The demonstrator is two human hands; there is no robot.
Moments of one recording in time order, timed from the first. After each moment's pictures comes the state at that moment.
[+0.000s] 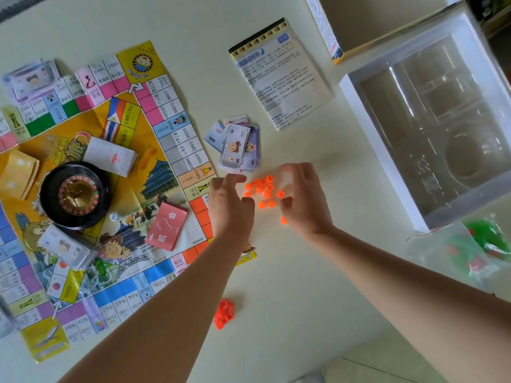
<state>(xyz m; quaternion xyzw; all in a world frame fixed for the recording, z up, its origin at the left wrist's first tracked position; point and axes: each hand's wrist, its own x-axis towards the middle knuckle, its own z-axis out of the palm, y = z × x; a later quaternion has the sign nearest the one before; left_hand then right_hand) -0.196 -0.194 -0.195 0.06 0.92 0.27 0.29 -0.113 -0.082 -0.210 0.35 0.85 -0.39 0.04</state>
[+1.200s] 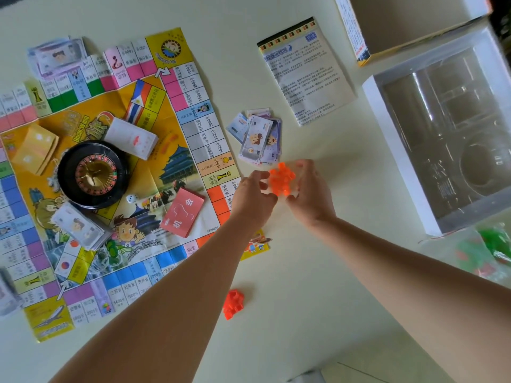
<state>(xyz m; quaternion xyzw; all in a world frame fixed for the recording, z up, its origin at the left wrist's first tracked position) -0.203 -0.205 -0.200 0.07 0.84 0.32 0.42 -0.131 -0.101 -0.212 0.40 0.83 -0.38 0.10</state>
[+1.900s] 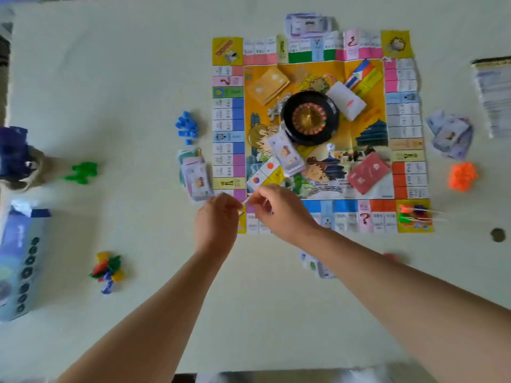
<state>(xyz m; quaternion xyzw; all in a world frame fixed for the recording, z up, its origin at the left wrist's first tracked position) -0.212 -0.626 -0.145 -0.12 0.92 0.32 0.21 -0.204 -0.482 -0.152 0.03 0.87 -0.44 0.20</state>
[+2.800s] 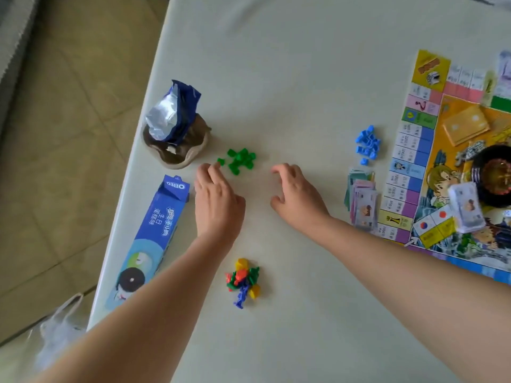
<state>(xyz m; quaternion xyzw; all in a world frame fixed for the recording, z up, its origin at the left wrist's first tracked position) -0.312 -0.953 -0.202 -0.16 0.95 0.22 0.15 -0.334 -0.801 -0.195 -0.04 0.93 -0.23 0.27</state>
